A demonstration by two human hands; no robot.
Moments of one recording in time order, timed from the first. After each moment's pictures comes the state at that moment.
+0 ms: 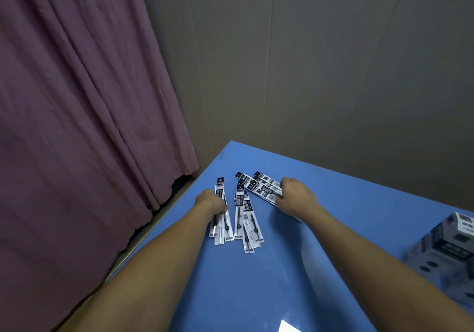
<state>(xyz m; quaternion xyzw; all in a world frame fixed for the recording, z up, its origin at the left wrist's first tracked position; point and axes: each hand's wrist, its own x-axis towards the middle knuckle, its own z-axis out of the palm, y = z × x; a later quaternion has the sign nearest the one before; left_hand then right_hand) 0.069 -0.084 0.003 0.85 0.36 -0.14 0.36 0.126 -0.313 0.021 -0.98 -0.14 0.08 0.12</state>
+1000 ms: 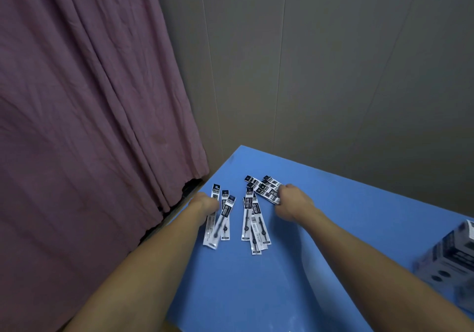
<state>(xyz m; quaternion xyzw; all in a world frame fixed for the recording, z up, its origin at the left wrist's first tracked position) 0.046 -0.054 0.012 0.82 0.39 -0.08 0.42 0.115 -0.294 0.024 -0.97 -0.19 0.11 0.10</state>
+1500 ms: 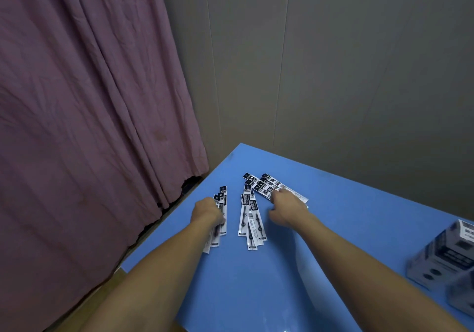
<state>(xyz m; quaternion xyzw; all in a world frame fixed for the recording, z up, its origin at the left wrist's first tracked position) 0.027 -0.083 0.005 0.90 0.36 -0.13 0.23 0.099 -0.292 0.017 -0.96 -0.21 0.13 0.10</state>
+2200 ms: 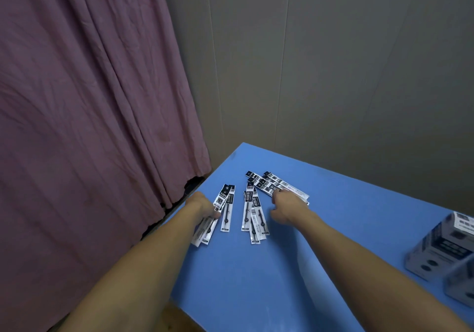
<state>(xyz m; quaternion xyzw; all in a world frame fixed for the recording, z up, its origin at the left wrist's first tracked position) 0.014 -0.052 0.017 0.86 0.37 -0.14 0.32 0.087 -0.294 0.018 -0.96 -0.21 0.14 0.09</state>
